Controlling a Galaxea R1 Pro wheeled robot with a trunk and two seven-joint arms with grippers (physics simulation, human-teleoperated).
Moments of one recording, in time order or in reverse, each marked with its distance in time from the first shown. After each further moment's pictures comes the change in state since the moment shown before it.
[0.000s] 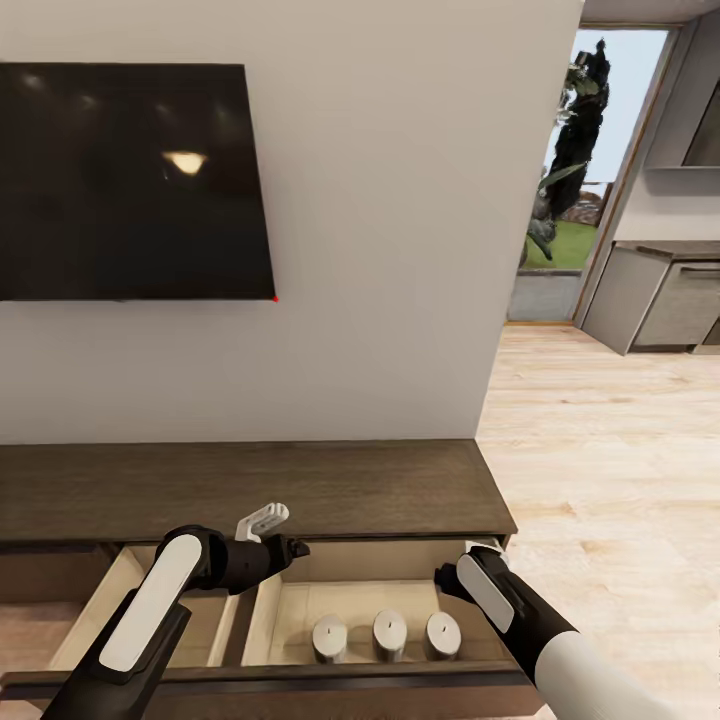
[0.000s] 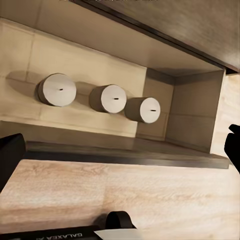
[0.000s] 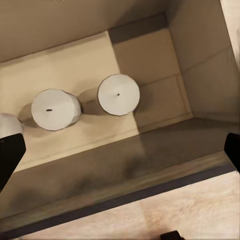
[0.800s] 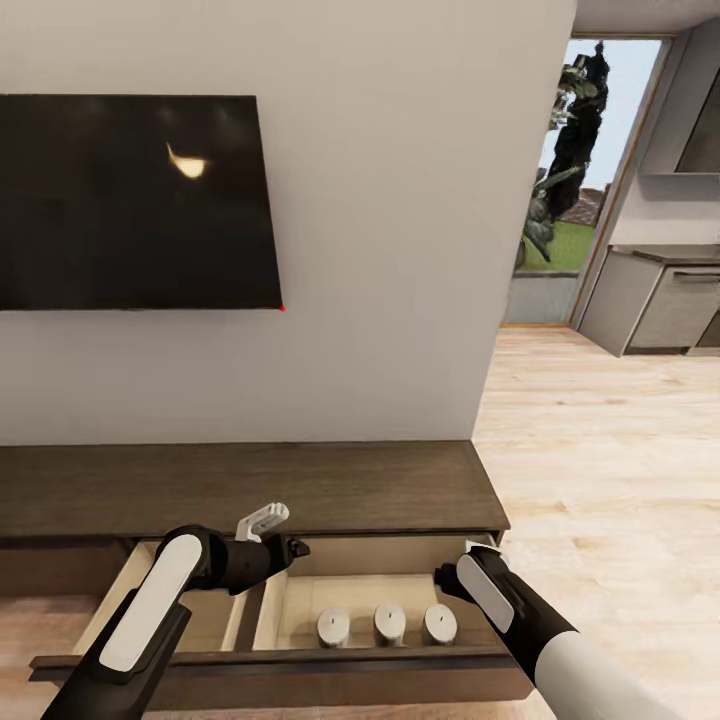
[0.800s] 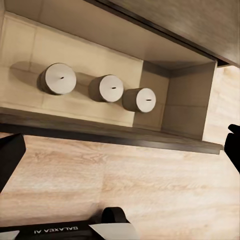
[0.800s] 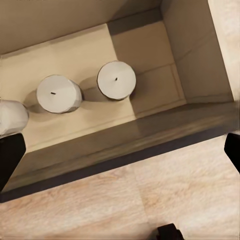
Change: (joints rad) left arm 0.000 -0.001 0.000 0.000 0.001 0.000 0.000; right arm 0.000 0.000 0.000 0.000 0.000 0.000 0.000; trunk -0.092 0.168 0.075
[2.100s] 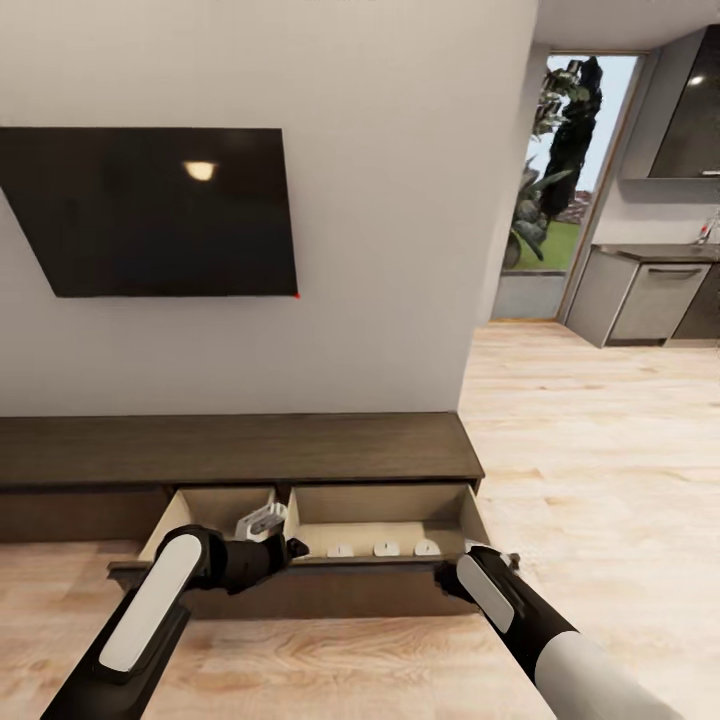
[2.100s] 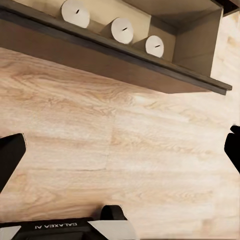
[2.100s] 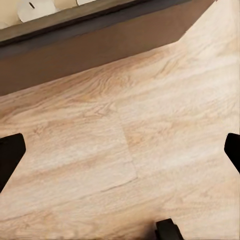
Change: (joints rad) left arm 0.000 0.001 0.001 0.000 -0.006 0.000 0.000; right arm 0.000 0.000 0.000 0.000 0.000 0.000 -0.001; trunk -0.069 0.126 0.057
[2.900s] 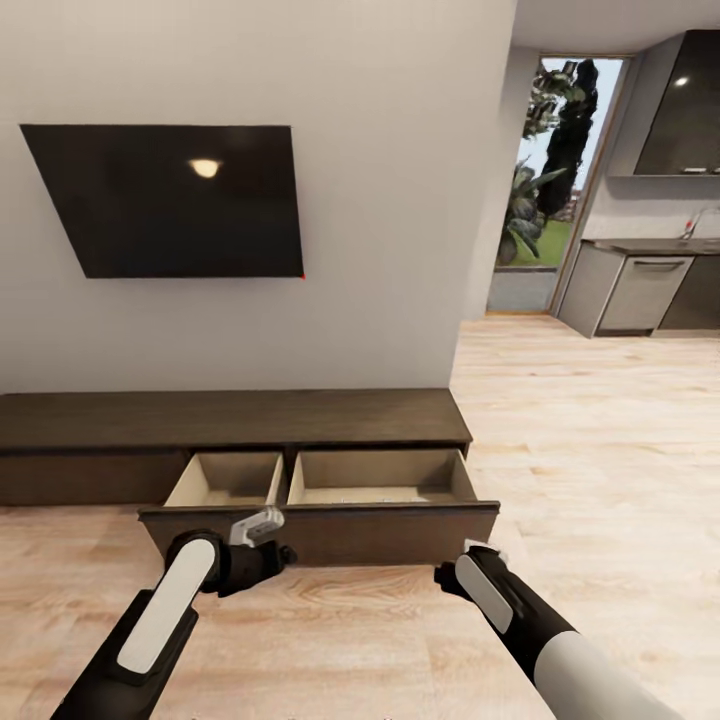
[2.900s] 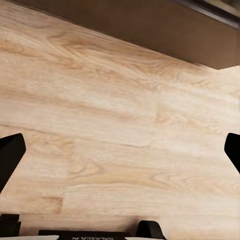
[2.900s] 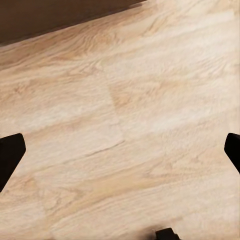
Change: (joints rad) left arm -0.001 -0.017 -0.008 0.045 -0.180 -0.007 0.000; right arm 0.000 0.002 0.006 -0.005 0.015 -0.009 -0.001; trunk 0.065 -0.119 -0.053
